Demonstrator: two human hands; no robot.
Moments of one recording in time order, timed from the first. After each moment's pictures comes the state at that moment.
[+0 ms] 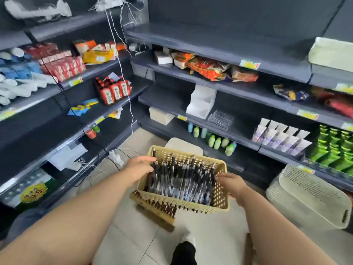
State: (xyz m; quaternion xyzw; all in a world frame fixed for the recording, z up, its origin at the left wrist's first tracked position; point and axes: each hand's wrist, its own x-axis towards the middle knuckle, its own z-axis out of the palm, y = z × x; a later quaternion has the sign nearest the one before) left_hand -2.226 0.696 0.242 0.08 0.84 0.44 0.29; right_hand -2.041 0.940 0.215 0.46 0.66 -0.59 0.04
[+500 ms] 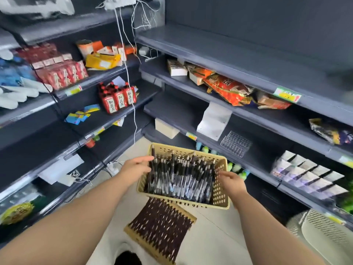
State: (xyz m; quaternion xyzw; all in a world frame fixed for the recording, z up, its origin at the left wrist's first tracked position) left_hand -2.417 0.748 0.247 0.04 0.81 0.51 0.27; right_hand -2.258 1.012 0.213 0.49 0.67 -0.56 -0.03
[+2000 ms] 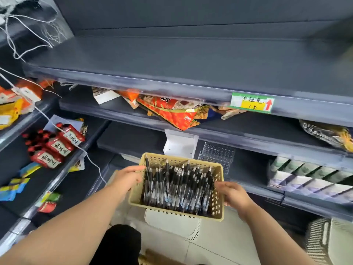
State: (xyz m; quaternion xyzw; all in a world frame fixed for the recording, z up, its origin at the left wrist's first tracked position) left_hand -2.596 1.080 0.173 -0.01 0.85 0.44 0.31; right_hand -2.349 1.290 0.111 0.45 0.54 -0.71 -0.02
